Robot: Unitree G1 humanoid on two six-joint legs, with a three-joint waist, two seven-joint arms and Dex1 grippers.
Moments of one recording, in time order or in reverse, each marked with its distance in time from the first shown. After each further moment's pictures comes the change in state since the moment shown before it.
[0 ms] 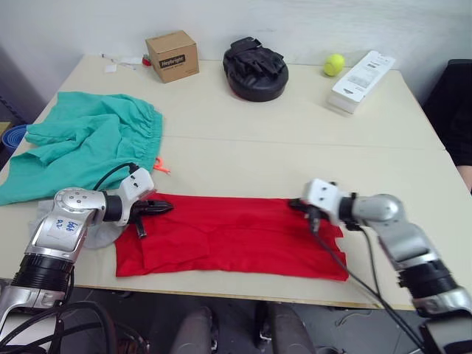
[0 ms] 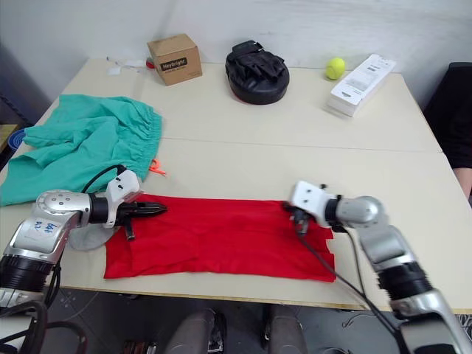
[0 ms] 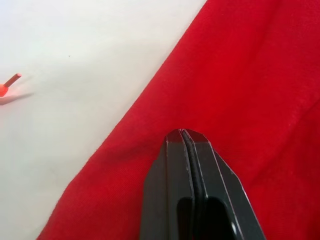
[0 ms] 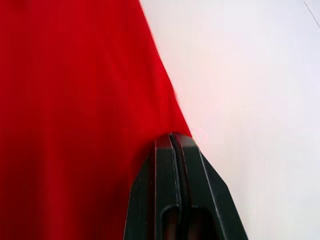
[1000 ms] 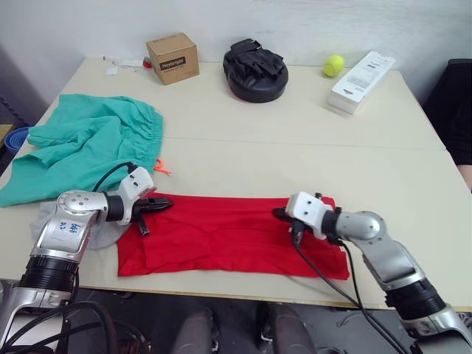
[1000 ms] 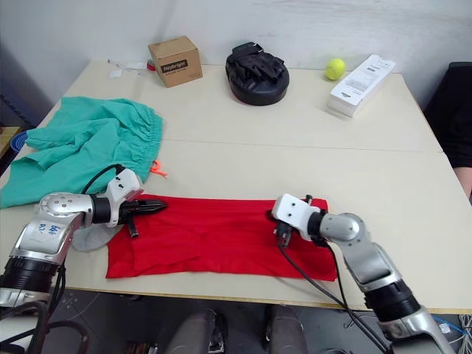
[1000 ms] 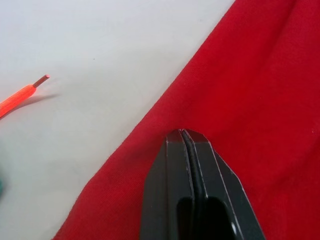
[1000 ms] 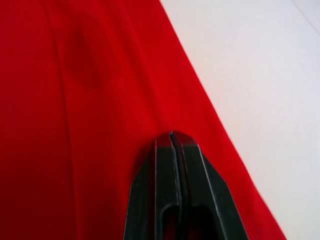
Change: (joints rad) left arm 0.004 -0.045 0.030 0.019 0.017 -0.028 0.037; right arm 0.093 0.108 0.075 -0.196 -0.020 0.056 -0.125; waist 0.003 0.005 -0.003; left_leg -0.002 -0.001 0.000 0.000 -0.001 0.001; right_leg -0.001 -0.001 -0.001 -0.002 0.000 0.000
